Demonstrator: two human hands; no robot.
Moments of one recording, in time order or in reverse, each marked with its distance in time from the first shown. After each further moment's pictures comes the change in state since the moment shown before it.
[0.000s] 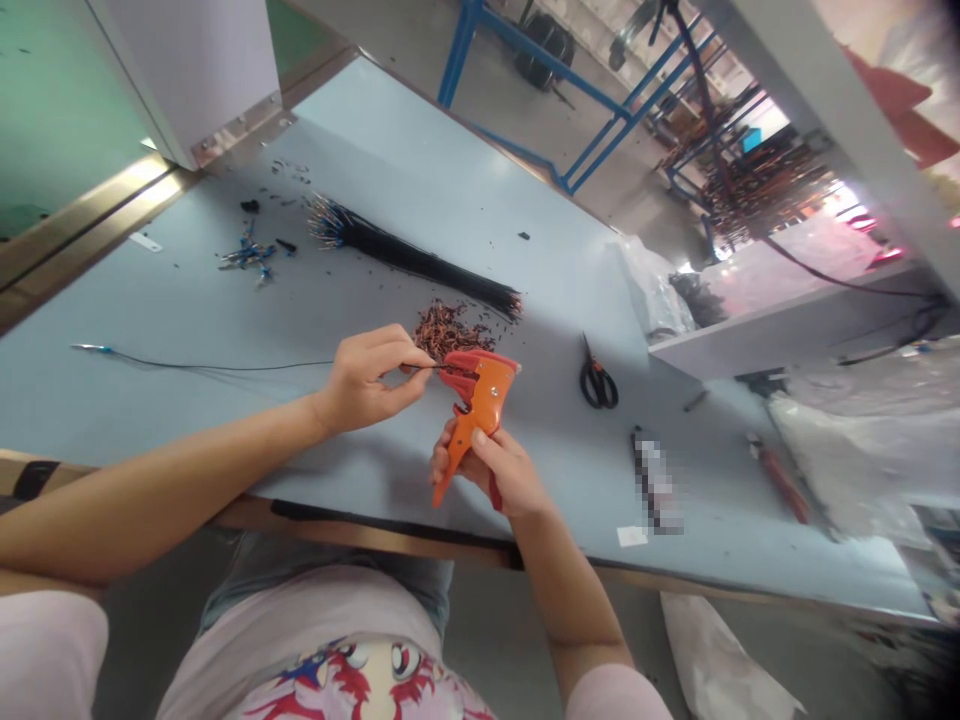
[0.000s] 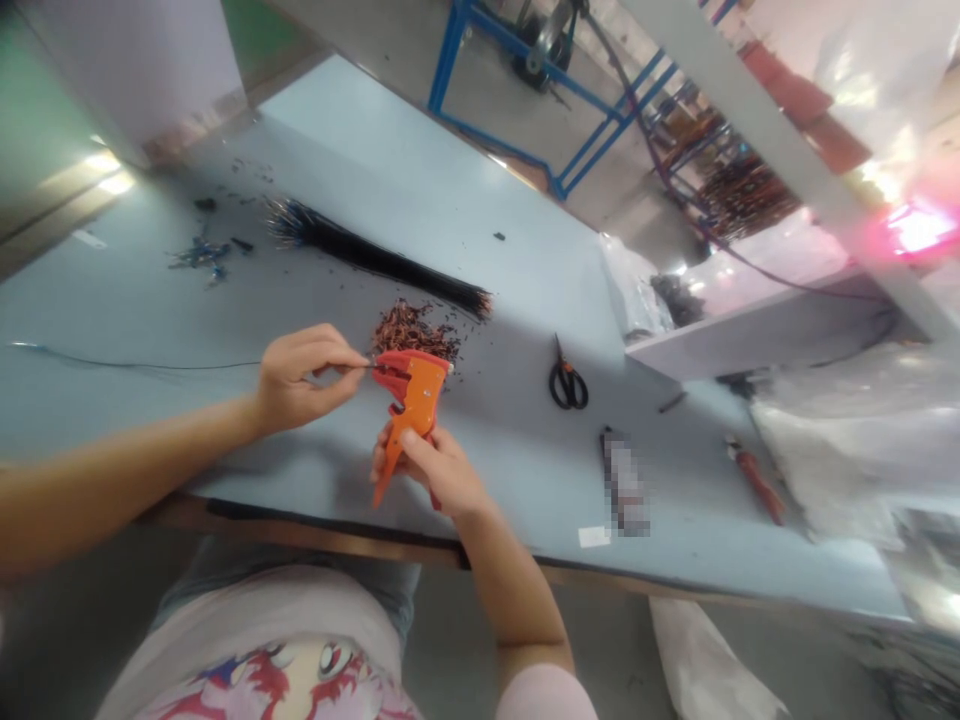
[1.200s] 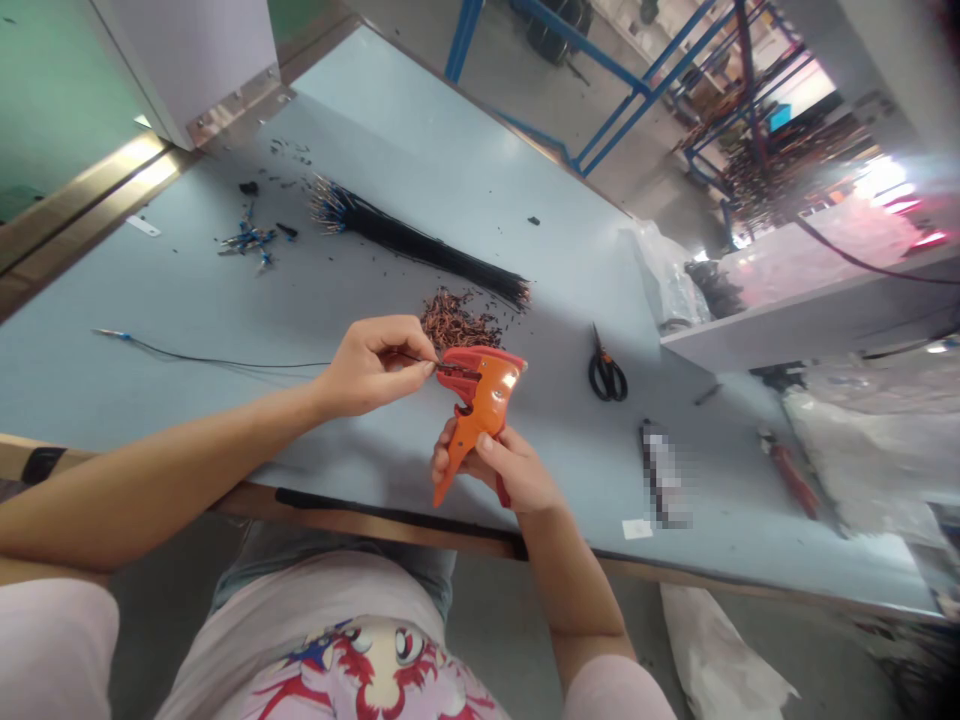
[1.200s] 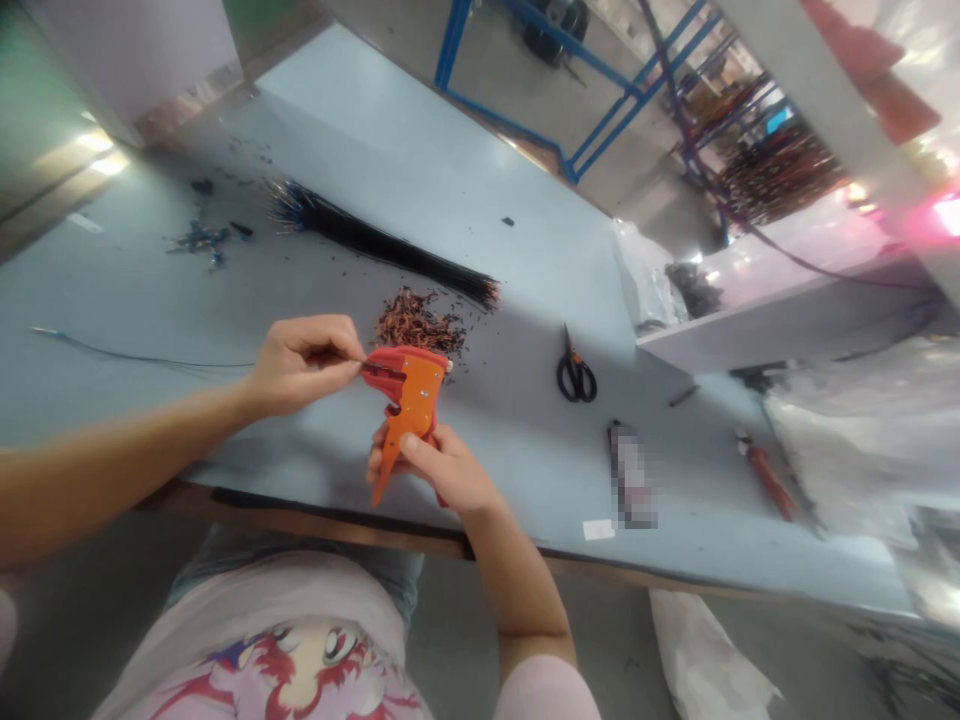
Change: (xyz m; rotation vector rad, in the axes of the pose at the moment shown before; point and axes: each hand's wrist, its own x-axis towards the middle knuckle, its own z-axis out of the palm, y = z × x) left_hand 0.010 0.009 -0.010 -0.409 -0.186 -0.292; right_hand -0.005 -0.004 -0.001 -0.050 -0.097 0.010
